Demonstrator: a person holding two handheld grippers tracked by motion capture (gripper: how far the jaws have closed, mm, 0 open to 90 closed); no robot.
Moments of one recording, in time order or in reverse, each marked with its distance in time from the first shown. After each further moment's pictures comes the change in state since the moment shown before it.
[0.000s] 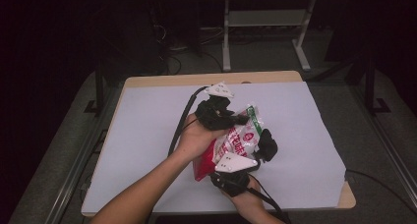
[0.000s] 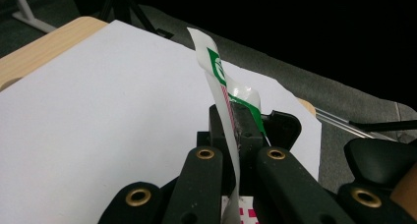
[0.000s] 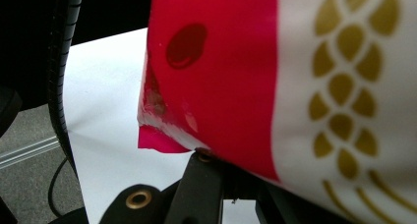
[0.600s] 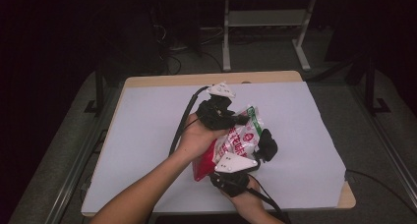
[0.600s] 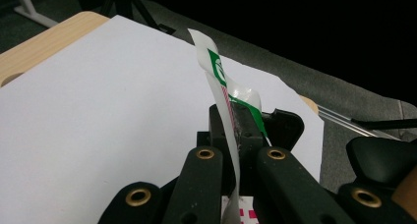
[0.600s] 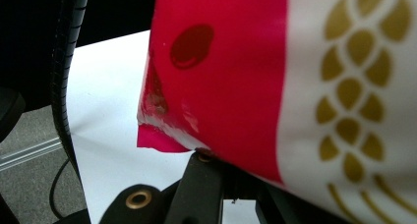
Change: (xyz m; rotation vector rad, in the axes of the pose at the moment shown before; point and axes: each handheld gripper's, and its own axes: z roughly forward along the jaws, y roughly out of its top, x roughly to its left) left arm 0.000 0.002 0.002 0.017 0.010 0.000; right arm 0.001 0.000 0.000 -0.010 0.005 -0.003
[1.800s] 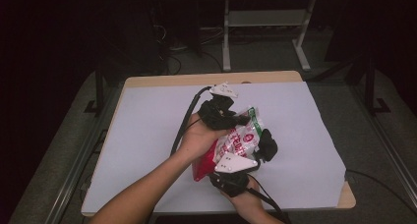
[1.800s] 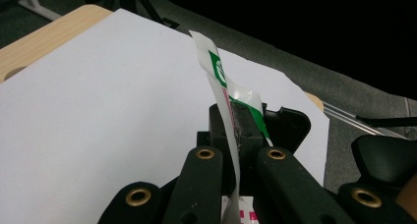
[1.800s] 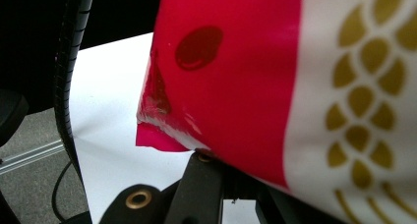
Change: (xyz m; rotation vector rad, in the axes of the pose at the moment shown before) left arm -0.001 0.001 0.005 0.024 0.017 -0.010; right arm 0.000 -0.001 0.000 -0.005 0.009 0.002
